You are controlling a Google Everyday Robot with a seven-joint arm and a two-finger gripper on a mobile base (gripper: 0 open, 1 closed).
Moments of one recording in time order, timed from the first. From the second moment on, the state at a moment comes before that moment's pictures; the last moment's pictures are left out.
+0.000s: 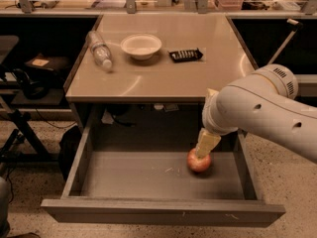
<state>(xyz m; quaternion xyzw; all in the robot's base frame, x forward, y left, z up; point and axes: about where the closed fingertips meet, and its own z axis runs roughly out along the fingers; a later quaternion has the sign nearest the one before) 0.542 -0.134 0.759 -0.61 0.74 -0.12 0.25</state>
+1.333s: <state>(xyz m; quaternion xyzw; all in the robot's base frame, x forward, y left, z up) 0.521 -0.199 0.773 -0.65 0.71 -0.10 0.22</state>
